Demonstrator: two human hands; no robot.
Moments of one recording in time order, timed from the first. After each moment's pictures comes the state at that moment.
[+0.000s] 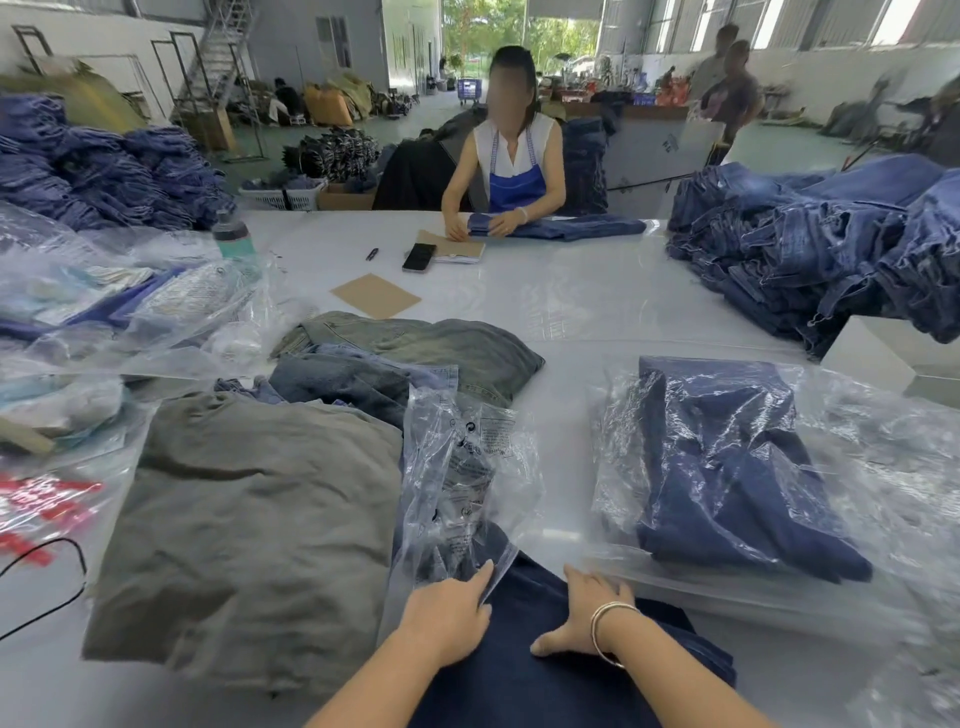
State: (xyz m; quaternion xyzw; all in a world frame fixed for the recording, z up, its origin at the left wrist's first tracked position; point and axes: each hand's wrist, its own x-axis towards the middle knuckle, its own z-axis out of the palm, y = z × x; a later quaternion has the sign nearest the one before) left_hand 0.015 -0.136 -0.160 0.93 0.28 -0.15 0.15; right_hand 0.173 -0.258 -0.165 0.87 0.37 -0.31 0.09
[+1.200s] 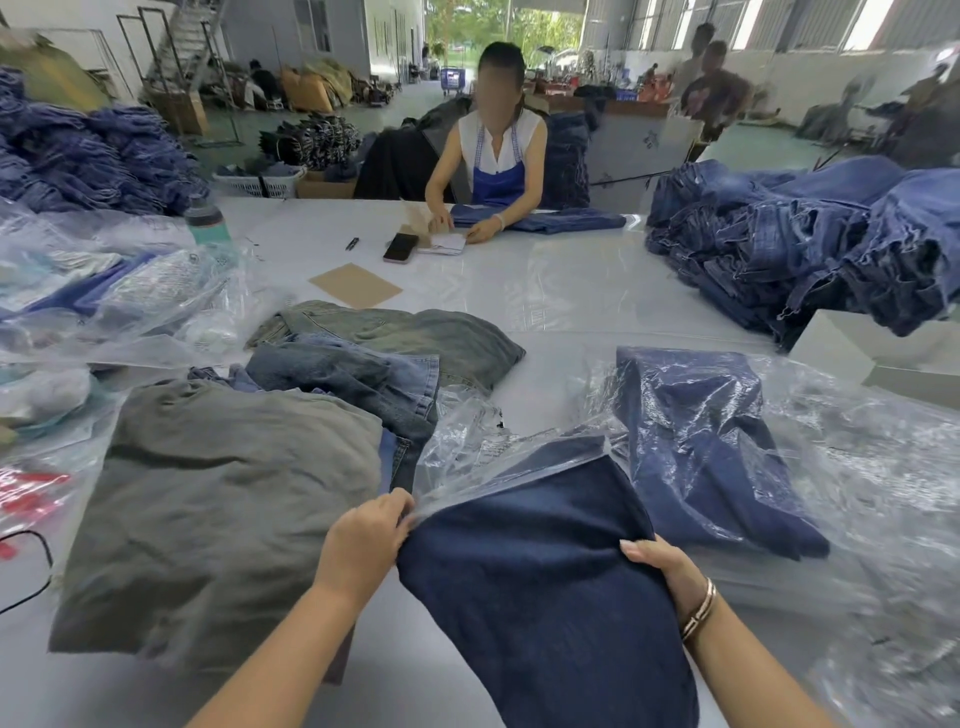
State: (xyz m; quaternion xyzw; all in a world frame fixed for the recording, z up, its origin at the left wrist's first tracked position) left_hand -0.016 -0.092 -0.117 0.91 0.33 0.20 0.15; right_hand 0.209 -0.330 -0.105 0.48 0.12 -0.54 -0.68
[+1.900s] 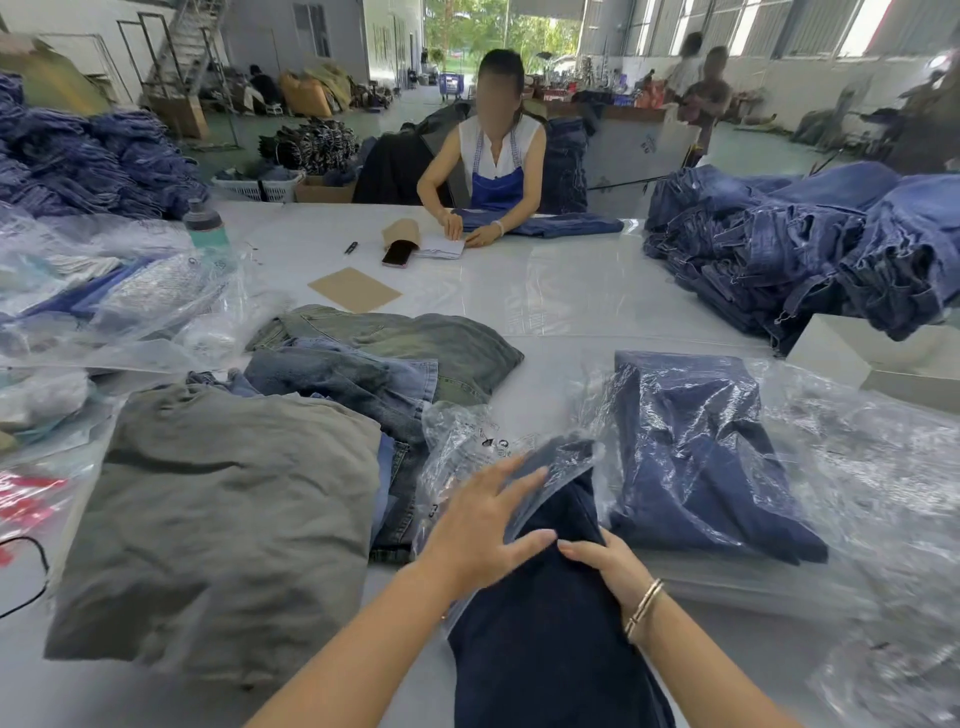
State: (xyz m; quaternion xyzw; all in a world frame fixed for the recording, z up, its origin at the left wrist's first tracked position) left_hand 0.058 -0.144 -0.089 0.95 0.12 0.17 0.25; right_hand 0.182 -0.290 -0.112 0.57 0.14 -0.46 -0.66
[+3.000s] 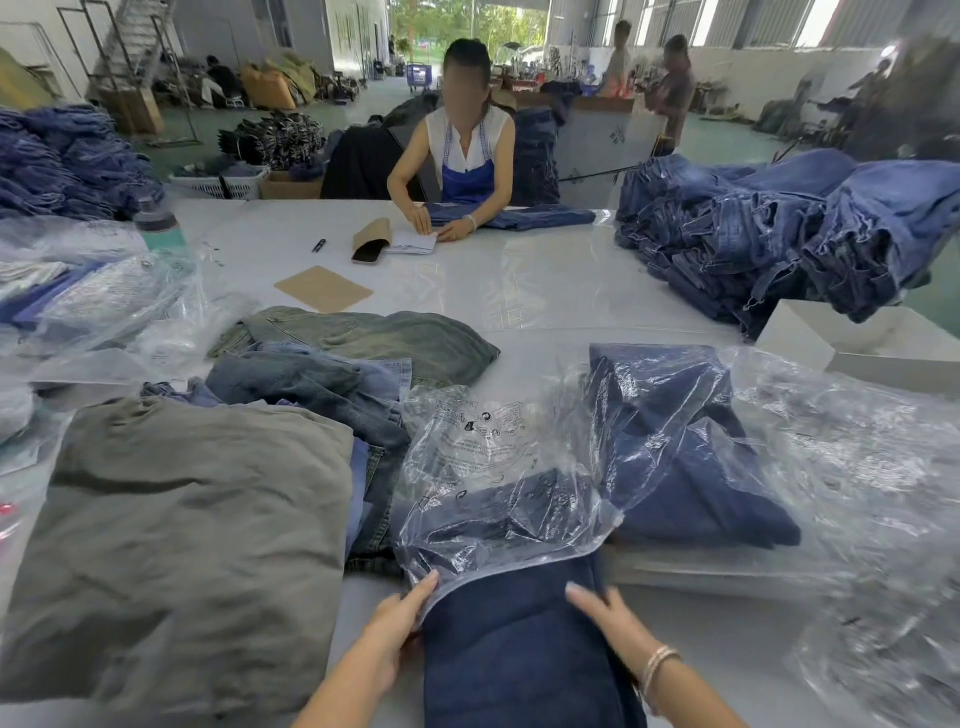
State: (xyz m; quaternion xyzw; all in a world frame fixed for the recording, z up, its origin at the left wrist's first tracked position) left_hand 0.014 -0.136 -0.209 0.44 0.51 0.05 0.74; right_hand 0.180 -0.339 -0.170 0.75 0.07 -0.42 -0.51
